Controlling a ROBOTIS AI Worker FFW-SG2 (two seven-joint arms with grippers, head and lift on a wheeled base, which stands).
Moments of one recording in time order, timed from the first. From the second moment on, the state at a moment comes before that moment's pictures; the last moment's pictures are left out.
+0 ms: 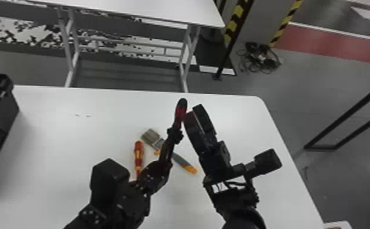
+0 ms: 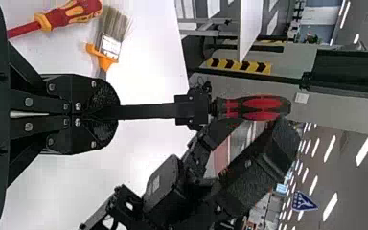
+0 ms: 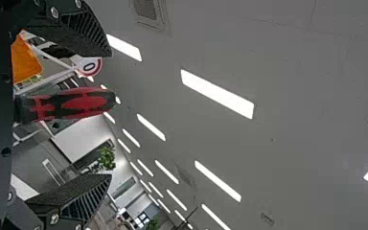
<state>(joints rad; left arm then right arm) 0.49 0.15 -0.47 -2.15 -0.01 0.48 -0.21 0.29 0.00 0.00 -1.58 -0.88 -0.19 0.99</state>
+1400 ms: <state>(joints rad) 0.50 0.17 0.18 -2.20 0.29 0.48 -0.19 0.57 0.00 -0.29 -1.76 -0.52 -0.36 0.67</state>
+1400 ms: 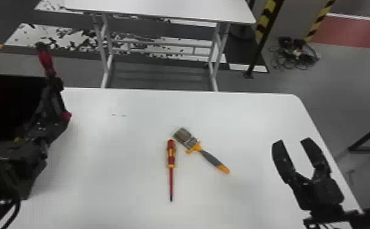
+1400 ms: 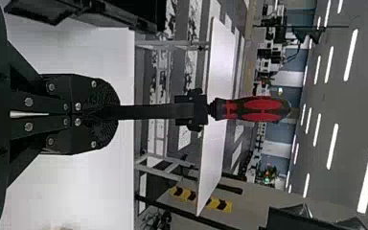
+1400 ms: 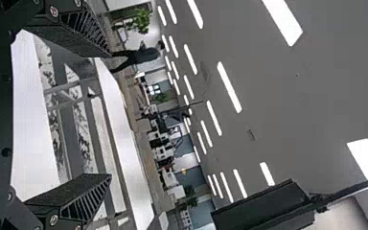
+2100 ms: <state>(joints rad) 0.47 0.16 0.50 -2.15 0.37 0.62 -0.25 0.59 0.00 -0.28 -1.76 -0.43 -0.38 0.63</state>
